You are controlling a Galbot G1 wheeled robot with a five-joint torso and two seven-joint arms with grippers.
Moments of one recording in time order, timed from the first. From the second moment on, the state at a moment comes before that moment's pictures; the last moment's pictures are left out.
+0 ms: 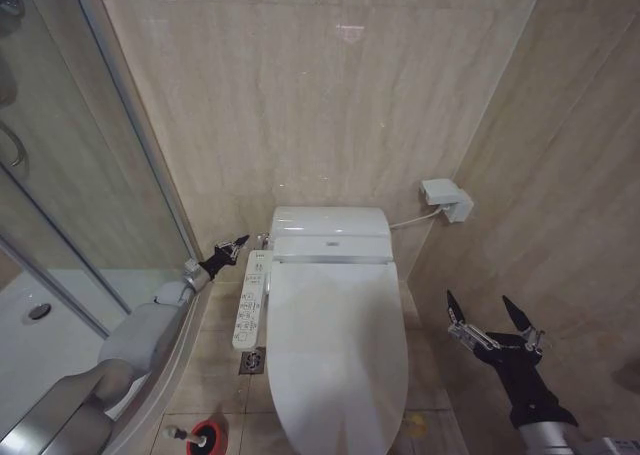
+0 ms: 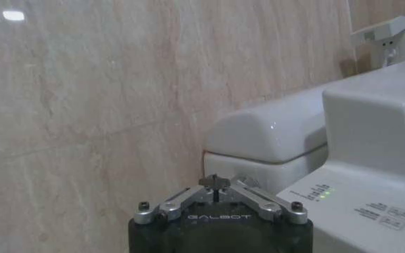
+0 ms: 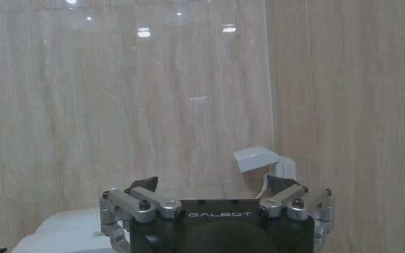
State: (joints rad) left arm 0.30 -1.13 0.14 -0.58 -0.55 -0.60 0.57; right arm -1.92 1.47 0.81 2.50 0.39 0.04 0.00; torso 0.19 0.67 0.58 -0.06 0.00
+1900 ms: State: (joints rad) left arm 0.43 -1.15 0.00 -0.76 -0.47 -0.59 0.36; right arm -1.92 1.47 0.81 2.50 0.39 0.04 0.00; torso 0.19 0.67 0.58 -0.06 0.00
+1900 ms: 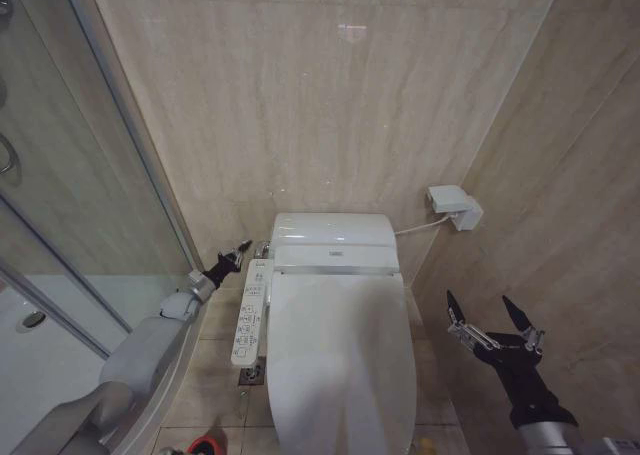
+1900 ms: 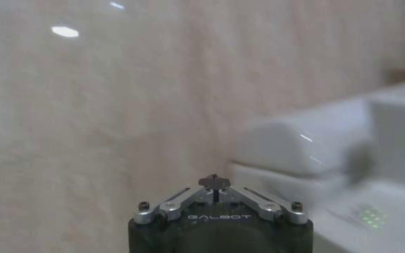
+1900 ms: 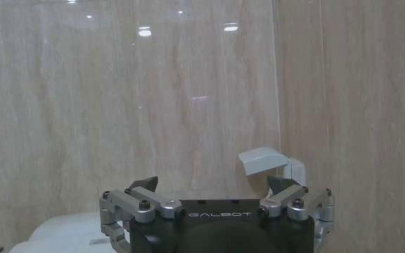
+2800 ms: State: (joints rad) left arm 0.87 -0.97 -0.11 -1.58 -0.54 -0.13 -0.37; right arm -1.92 1.47 0.81 2.50 0.39 0.04 0.00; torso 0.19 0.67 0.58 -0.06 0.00
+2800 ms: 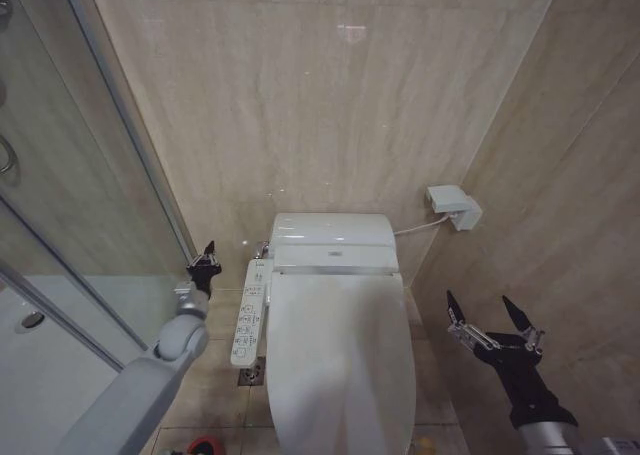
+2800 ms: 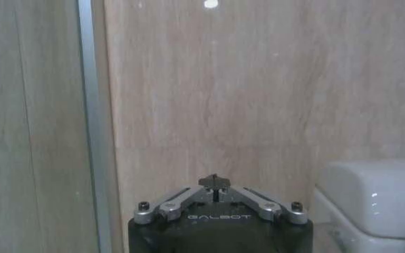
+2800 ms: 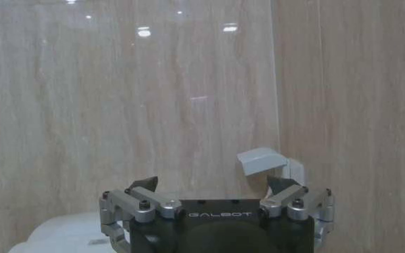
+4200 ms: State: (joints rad) left arm 1.39 -1.13 -0.66 -1.90 -0.56 -0.23 0.11; right arm -1.92 1.47 0.81 2.50 0.39 0.04 0.00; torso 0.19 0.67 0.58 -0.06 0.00
